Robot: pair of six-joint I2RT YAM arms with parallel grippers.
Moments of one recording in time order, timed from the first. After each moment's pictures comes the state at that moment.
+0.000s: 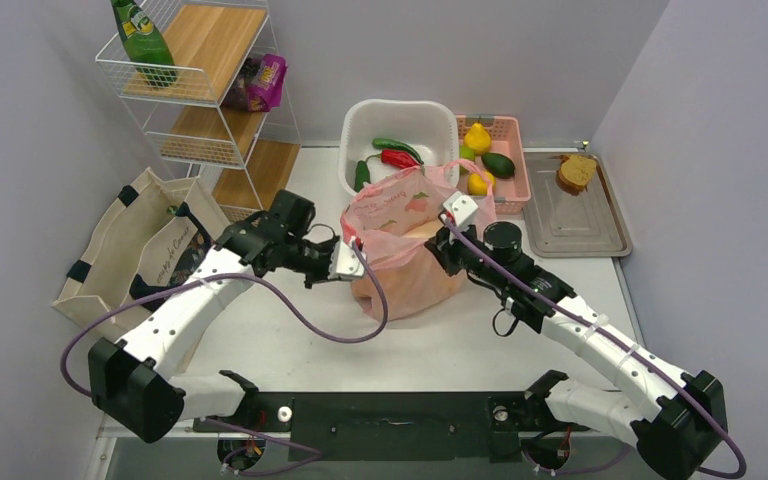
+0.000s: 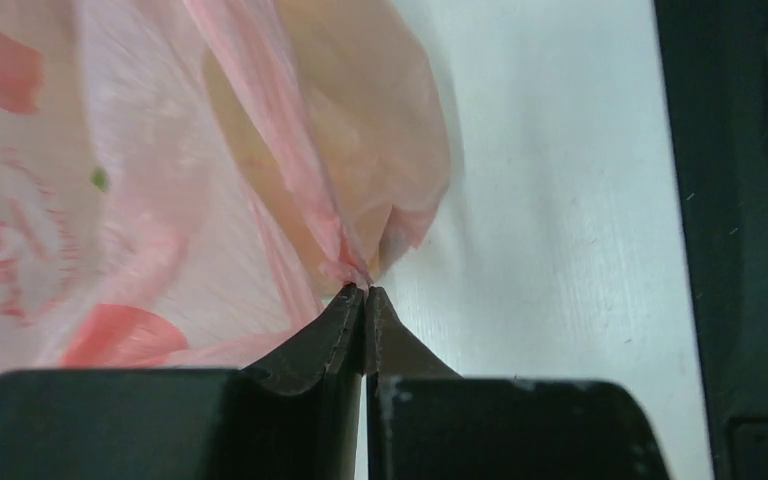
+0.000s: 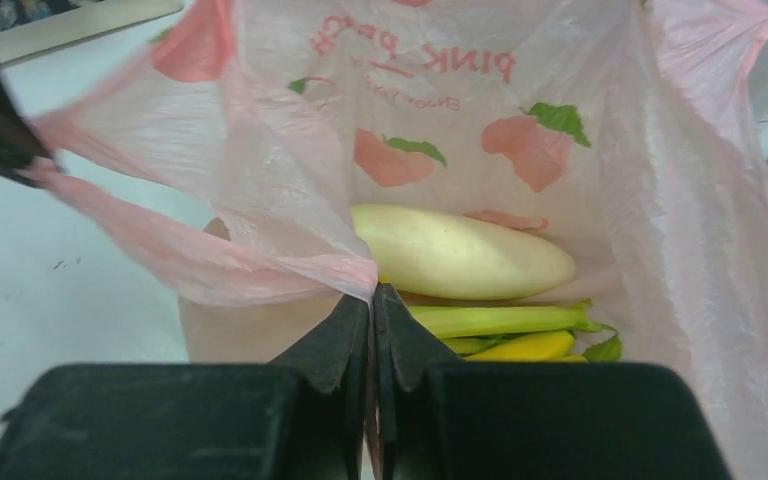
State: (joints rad) left arm -0.52 1.25 1.24 -0.93 0.72 1.01; right arm 0.63 1.02 0.78 -0.04 -0.11 -0.08
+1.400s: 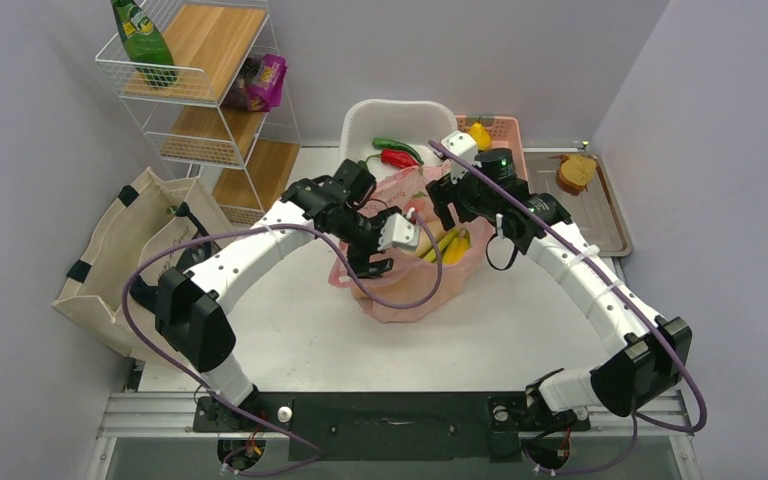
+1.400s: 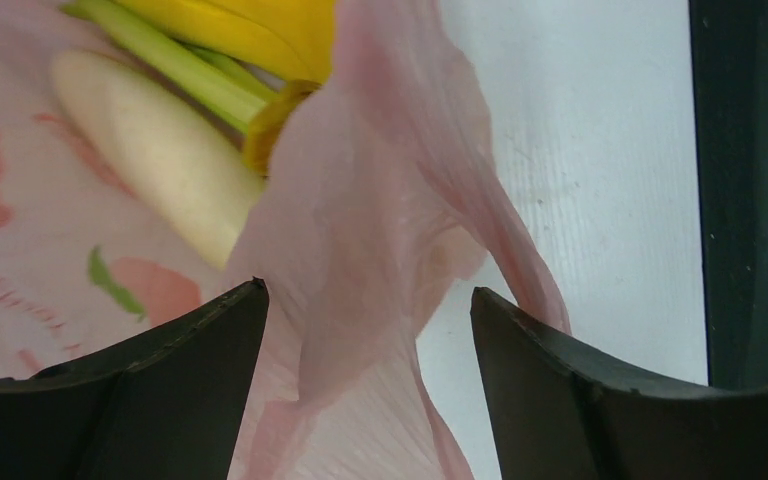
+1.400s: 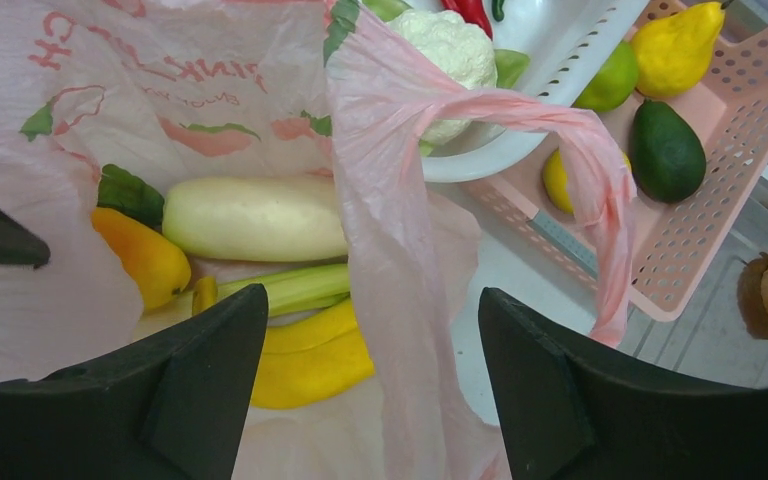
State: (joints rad) left arm -0.66 1.67 1.61 -1.00 0.58 0.91; right arm 0.48 1.37 1.35 -0.55 -0.03 -0.19
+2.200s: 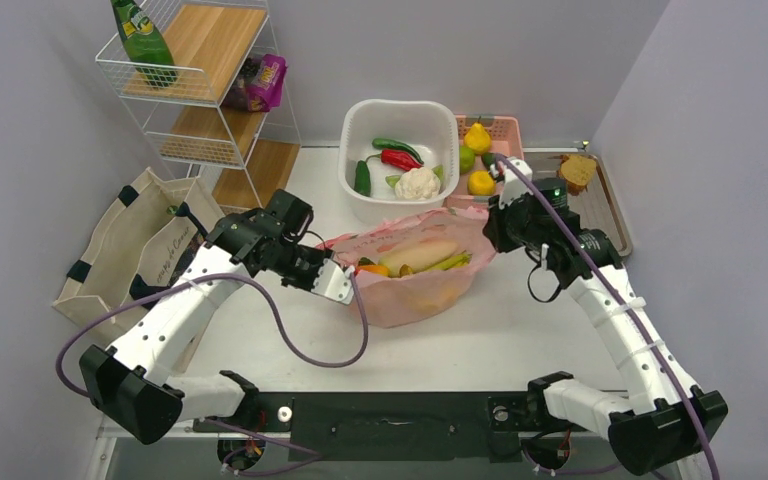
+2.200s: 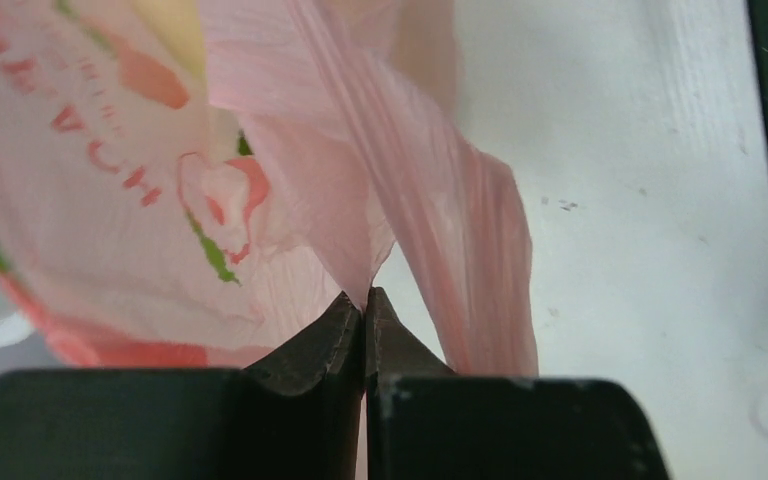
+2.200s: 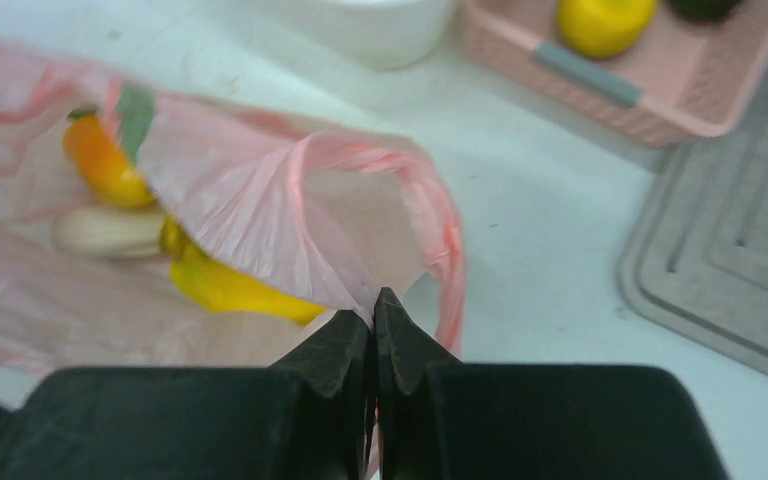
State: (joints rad) left arm -0.54 1.27 1.31 -1.17 0.42 1.37; right arm 0.27 1.12 1.18 -0.68 -0.15 -0.06
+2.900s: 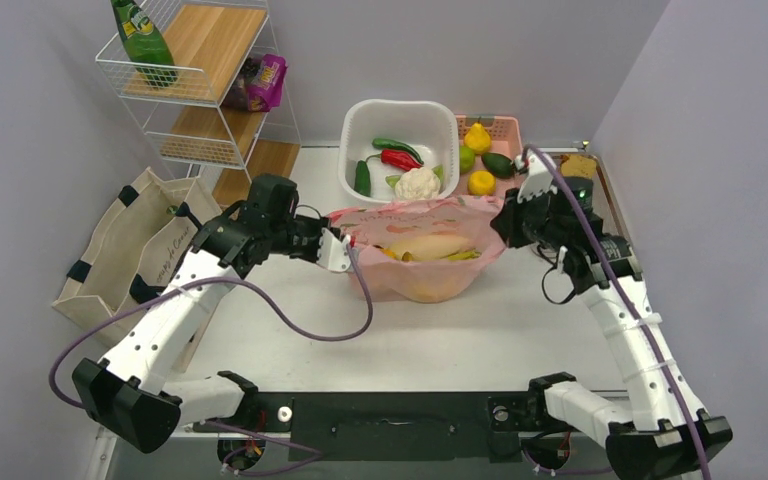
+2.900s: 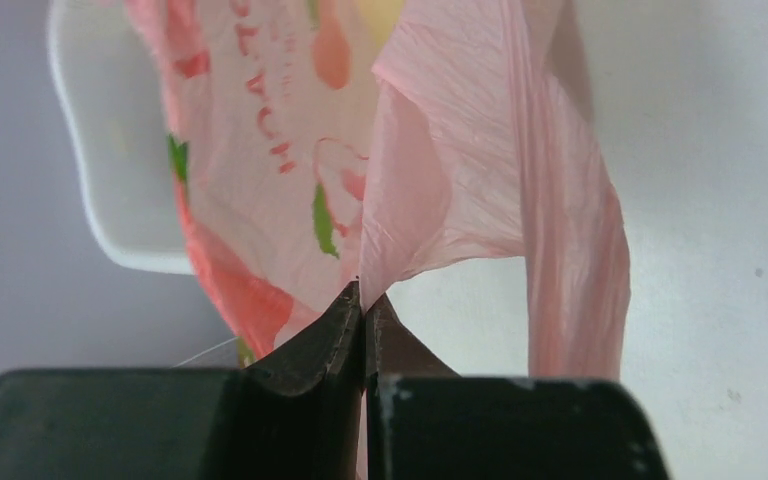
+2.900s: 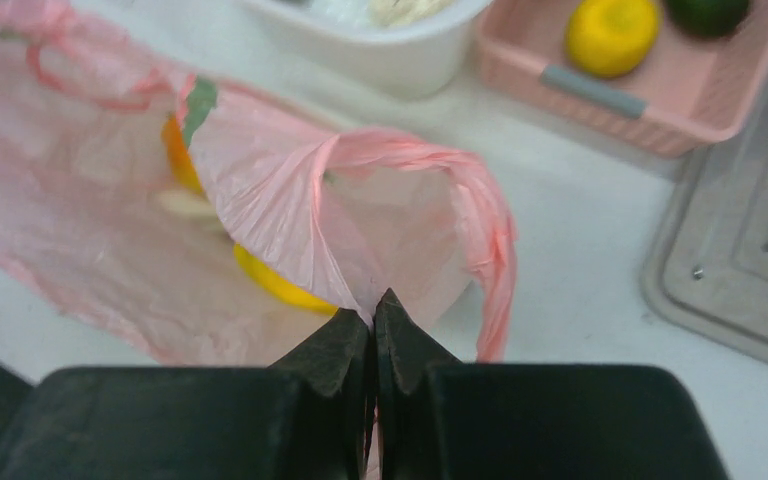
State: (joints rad) left arm -0.50 1.24 1.31 -0.84 0.43 1.28; right arm 0.20 1.07 1.23 -0.69 -0.26 0.01
